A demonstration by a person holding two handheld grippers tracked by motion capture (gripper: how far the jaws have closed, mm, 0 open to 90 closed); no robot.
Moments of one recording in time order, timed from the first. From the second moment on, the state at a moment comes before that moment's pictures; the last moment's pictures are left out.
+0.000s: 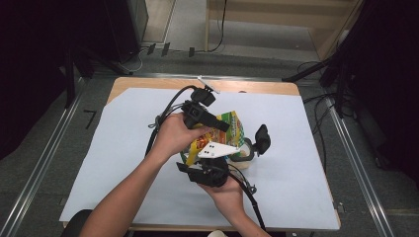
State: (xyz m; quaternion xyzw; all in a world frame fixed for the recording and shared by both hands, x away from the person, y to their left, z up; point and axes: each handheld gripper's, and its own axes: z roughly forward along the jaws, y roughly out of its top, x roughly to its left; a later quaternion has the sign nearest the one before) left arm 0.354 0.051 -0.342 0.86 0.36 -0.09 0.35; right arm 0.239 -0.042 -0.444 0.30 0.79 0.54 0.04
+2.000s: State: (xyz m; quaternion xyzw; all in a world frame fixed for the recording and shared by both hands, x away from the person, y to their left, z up) left arm 0.357 0.054 -0.341 0.86 0.36 -0.10 0.35; right arm 0.240 -0.042 -0.441 0.30 0.79 0.54 0.03
